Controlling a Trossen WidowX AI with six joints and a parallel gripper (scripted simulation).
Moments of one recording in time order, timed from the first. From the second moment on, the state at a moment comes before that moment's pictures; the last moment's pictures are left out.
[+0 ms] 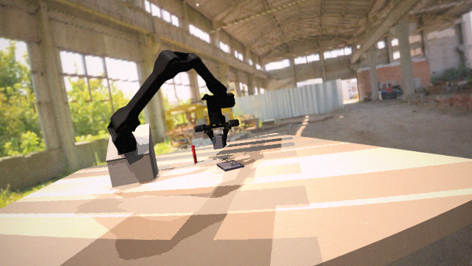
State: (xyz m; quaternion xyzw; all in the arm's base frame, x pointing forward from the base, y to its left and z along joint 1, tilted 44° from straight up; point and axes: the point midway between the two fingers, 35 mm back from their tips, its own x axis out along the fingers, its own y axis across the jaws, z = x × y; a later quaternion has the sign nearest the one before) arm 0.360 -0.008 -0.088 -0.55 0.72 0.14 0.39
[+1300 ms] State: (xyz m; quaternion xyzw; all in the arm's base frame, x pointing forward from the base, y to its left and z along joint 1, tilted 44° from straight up) arm 0.367 0.009 -0.018 -0.56 0.72 0.18 0.37
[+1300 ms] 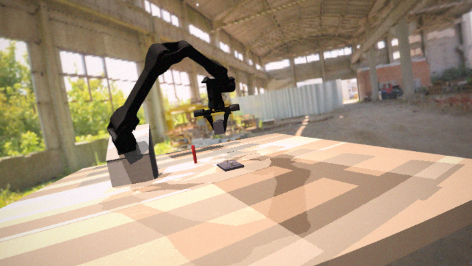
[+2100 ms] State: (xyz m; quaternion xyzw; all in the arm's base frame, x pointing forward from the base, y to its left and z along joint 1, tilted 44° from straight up) arm 0.362 -0.064 0.001 -0.60 0.69 0.25 0.32
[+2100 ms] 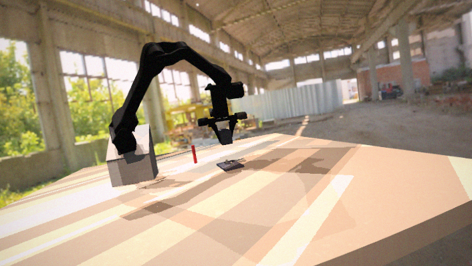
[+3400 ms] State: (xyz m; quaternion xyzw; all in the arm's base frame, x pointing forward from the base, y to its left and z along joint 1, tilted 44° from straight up) arm 0.346 -0.119 0.016 -0.62 0.68 0.30 0.26
